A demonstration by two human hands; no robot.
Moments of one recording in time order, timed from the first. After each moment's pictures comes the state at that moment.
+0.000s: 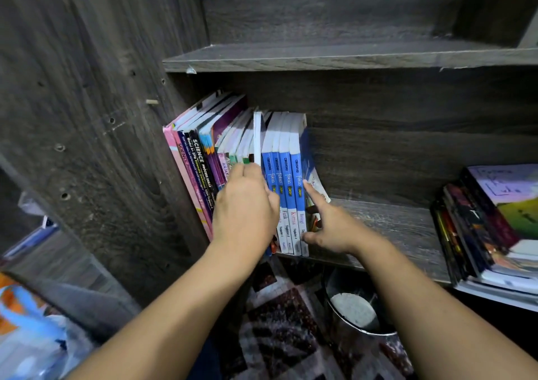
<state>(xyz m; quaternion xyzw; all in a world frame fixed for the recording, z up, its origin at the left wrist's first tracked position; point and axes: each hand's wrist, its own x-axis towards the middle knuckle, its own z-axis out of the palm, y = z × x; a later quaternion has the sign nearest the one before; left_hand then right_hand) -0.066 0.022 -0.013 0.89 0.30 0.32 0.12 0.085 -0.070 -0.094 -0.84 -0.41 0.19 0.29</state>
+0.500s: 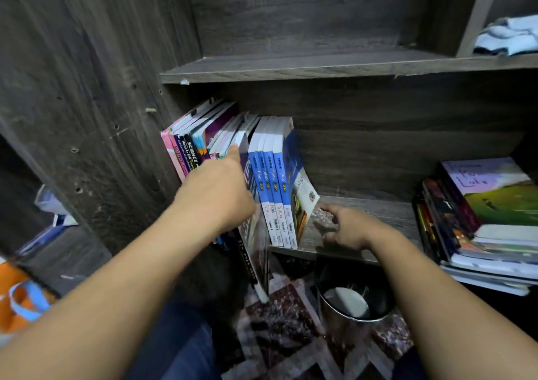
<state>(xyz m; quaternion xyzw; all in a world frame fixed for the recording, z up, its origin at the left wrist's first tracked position) -0.093 0.003 0.054 0.93 0.35 0.09 0.00 0.104 -0.123 -0.093 -0.89 -0.37 0.19 0.16</state>
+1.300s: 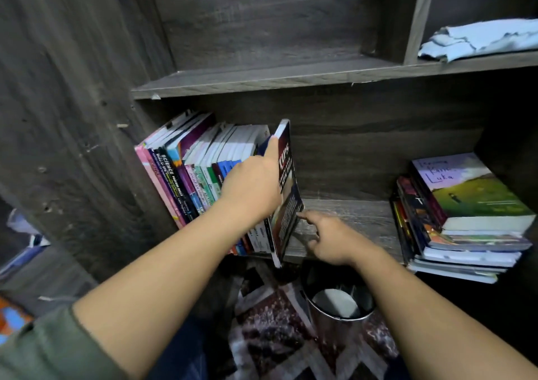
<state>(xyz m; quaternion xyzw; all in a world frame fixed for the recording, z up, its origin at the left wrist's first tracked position) -0.020 -0.026 0.032 0.96 0.21 0.16 -0.03 0.088 -0.144 -0.099 -0.86 -0.42 0.15 0.24</state>
